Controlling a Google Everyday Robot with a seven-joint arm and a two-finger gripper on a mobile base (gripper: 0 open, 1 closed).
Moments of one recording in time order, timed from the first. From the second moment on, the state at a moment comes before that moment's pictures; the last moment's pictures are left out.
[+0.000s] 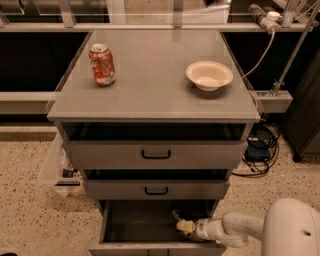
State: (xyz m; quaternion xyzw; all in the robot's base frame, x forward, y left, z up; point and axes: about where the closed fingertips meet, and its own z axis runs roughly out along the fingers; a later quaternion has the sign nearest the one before) arm 0.509 -0.144 0.178 0.05 0.92 0.36 0.14
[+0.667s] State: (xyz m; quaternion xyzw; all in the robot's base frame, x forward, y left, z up) arm 0.509 -0.144 0.178 0.05 0.92 0.36 0.14
